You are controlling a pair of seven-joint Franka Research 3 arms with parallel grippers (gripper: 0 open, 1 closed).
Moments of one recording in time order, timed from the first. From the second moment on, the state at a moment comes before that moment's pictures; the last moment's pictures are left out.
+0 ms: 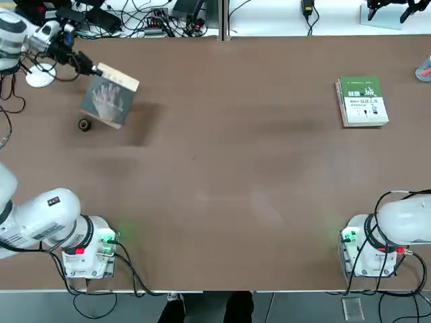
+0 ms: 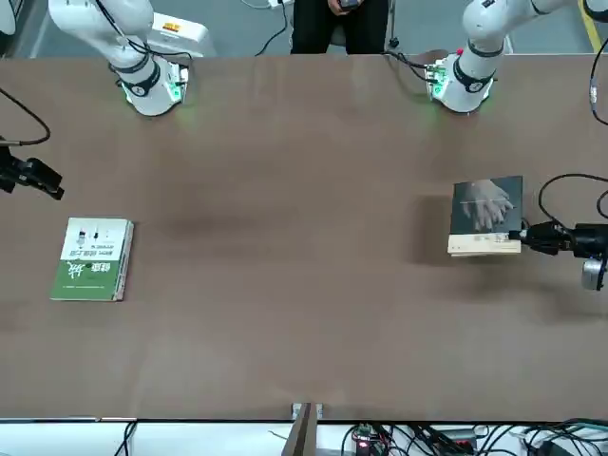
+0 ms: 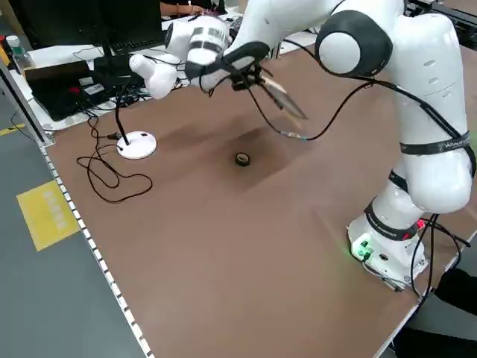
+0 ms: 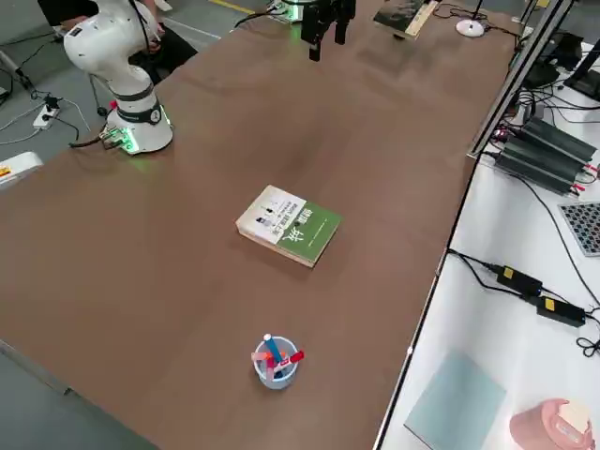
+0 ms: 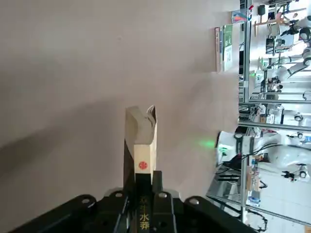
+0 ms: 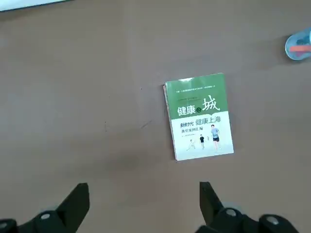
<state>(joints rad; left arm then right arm) 0.51 0.58 -0.33 -1.55 -0.67 1.54 0.66 0.00 0.02 0.09 -1.56 -0.02 1.64 0.26</state>
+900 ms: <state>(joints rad) 0.51 0.58 -0.60 -1.46 -0.73 1.62 0.20 0.01 0.02 0.10 -1.56 -0.02 1.64 0.26</state>
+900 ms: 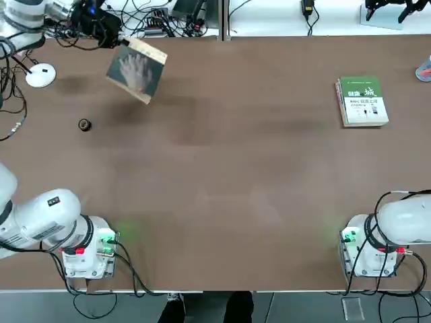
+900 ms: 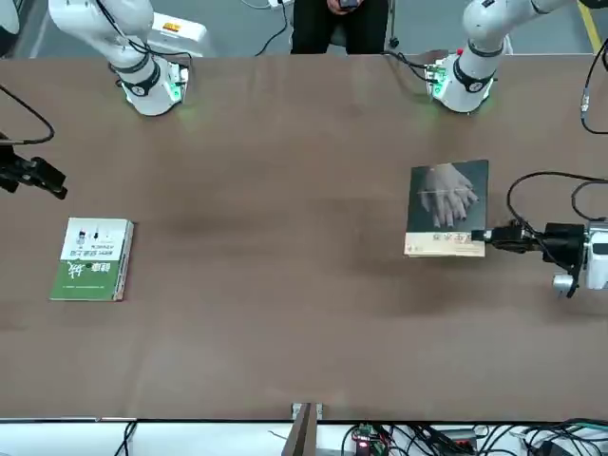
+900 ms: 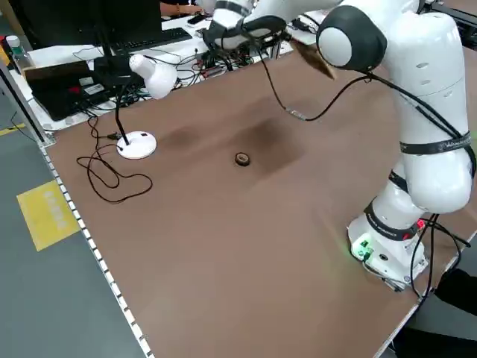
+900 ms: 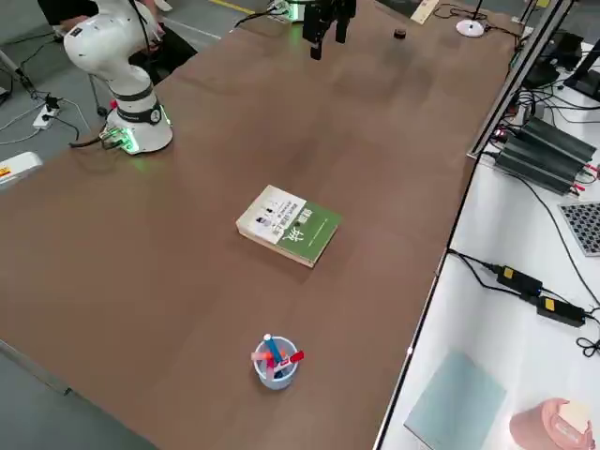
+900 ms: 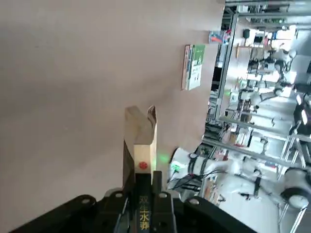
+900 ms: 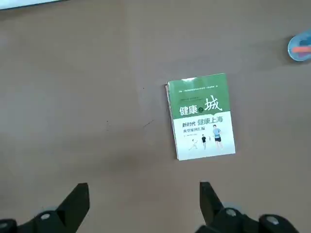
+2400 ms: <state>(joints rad) 0.21 0.54 -0.75 -1.44 -0.73 2.06 -0.15 -0.11 0.04 0.07 -1.75 0.75 1.64 0.16</state>
